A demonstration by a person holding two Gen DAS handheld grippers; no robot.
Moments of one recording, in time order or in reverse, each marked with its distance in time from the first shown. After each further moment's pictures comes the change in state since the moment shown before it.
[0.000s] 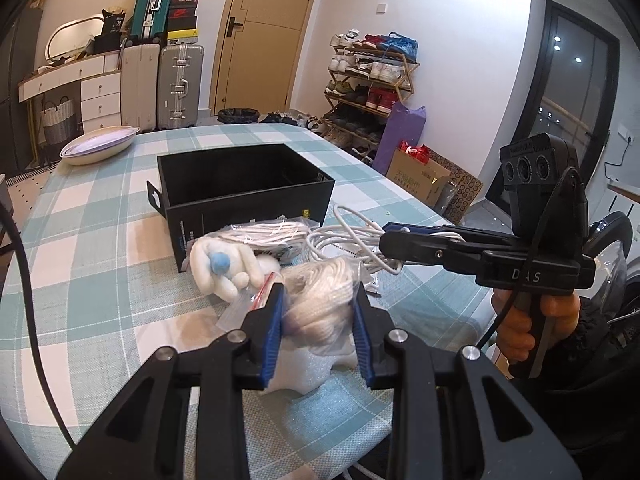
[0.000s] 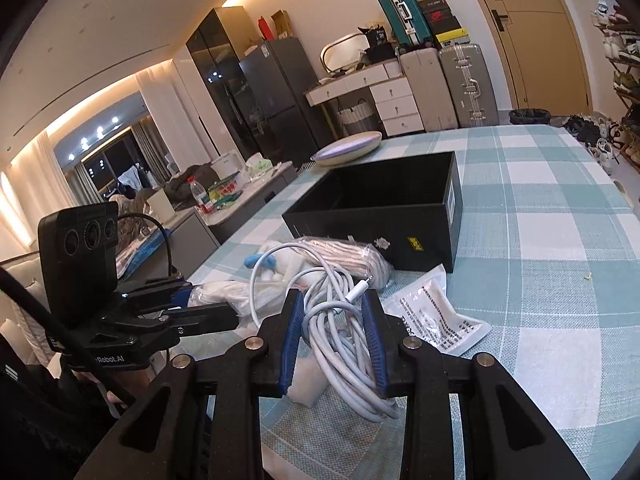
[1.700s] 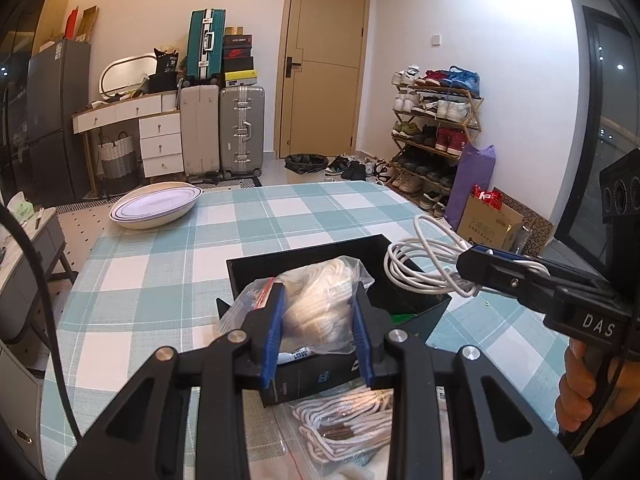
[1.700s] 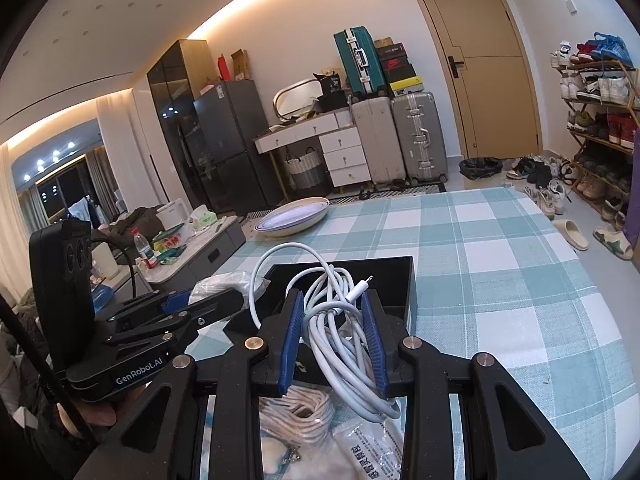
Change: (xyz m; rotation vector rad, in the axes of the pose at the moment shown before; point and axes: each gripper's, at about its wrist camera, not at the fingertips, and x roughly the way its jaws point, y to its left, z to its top) left arm 0.048 0.050 0.078 -0.011 -0.153 0.272; right arm 0.031 -0.004 0.080 0.007 -0.147 -0.238
